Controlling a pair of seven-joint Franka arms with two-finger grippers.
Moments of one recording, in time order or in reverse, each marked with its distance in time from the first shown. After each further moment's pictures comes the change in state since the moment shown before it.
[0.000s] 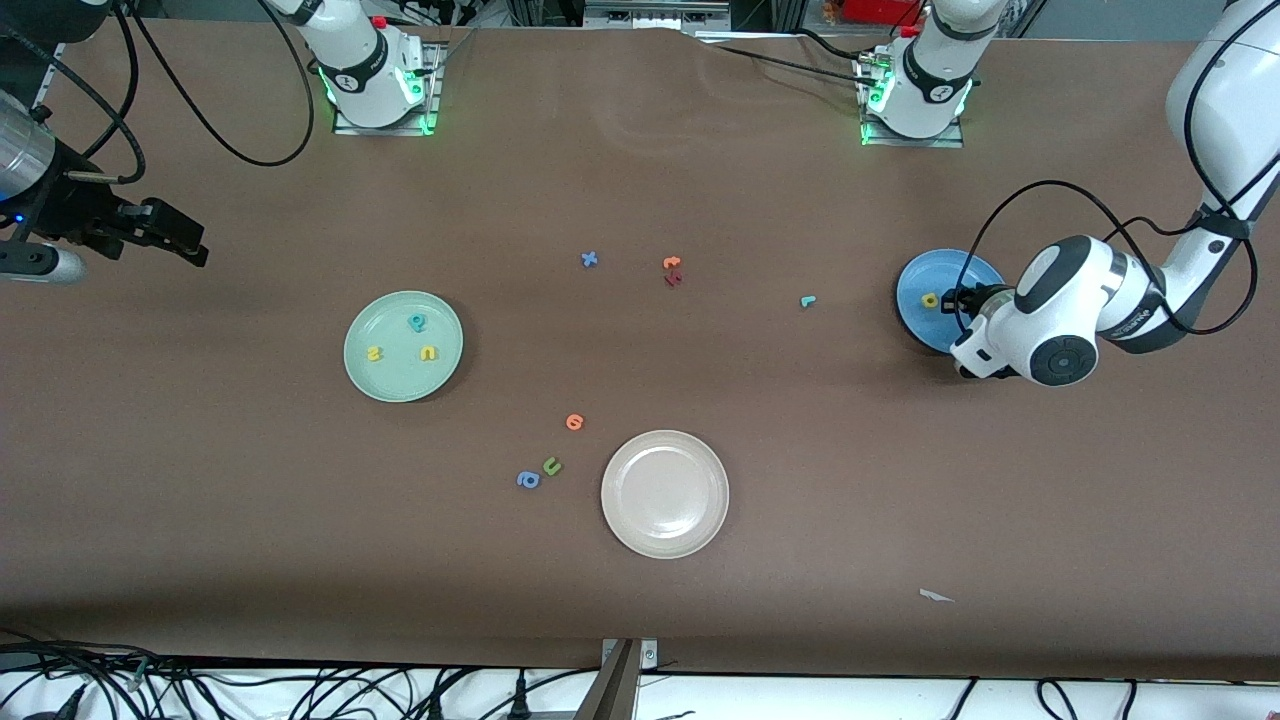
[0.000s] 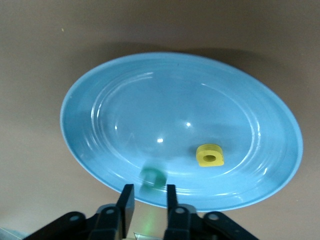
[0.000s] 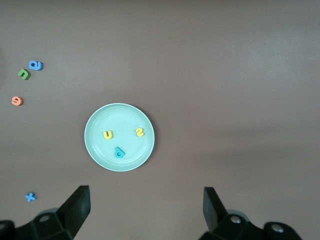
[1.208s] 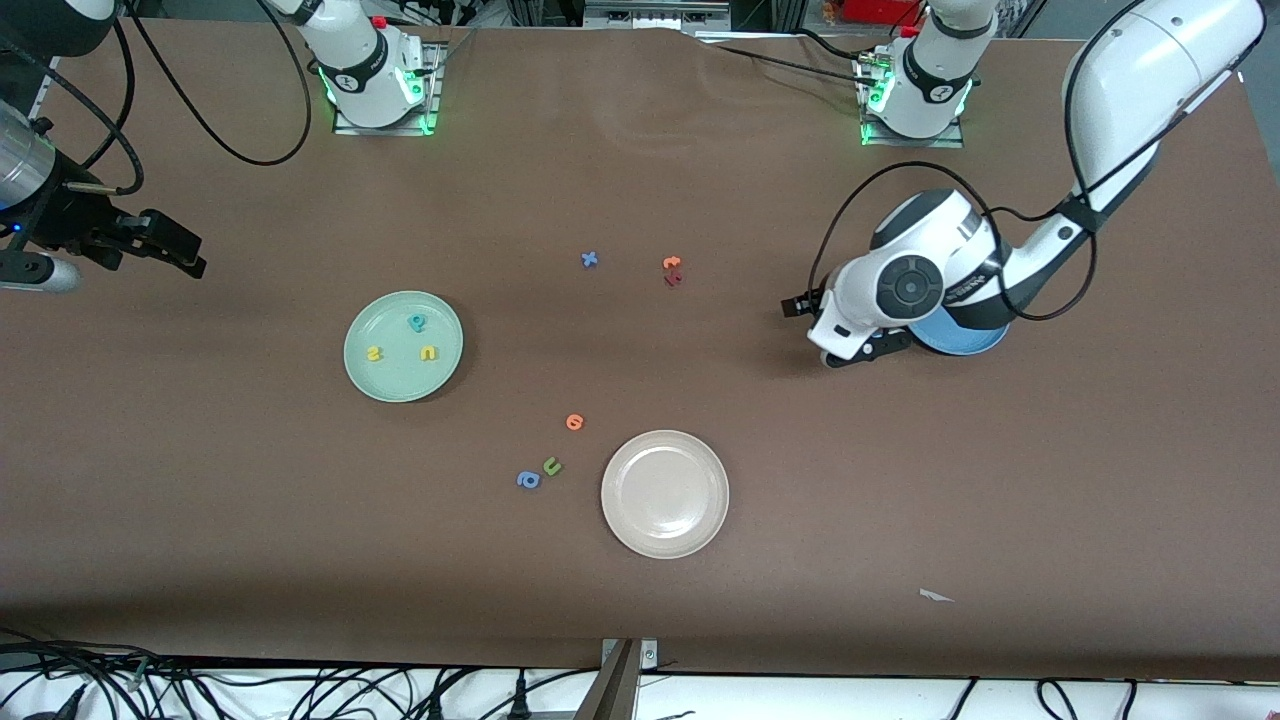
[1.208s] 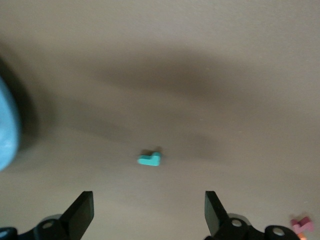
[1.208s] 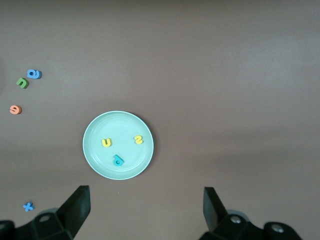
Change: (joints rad) left arm -0.250 -0.002 -0.165 -0.046 -0.121 0.379 -0.562; right arm -0.006 0.000 -0.003 -0.024 0.001 0.051 0.001
